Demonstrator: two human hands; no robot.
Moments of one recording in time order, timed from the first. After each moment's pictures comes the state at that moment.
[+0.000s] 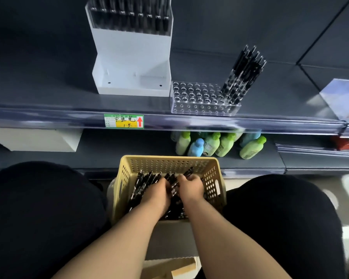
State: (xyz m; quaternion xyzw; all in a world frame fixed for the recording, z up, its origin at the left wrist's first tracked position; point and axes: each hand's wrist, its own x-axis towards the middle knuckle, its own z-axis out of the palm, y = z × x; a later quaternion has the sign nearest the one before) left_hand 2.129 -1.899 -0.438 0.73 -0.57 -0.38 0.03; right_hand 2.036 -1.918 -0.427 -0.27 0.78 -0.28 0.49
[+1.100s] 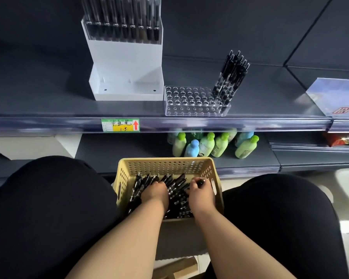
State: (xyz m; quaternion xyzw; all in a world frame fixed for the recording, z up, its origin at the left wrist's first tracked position) left_hand 2.120 -1.902 -0.442 0.72 -0.63 -0.28 -0.12; right_hand 2.011 -1.888 -0.407 -0.29 0.77 -0.35 0.44
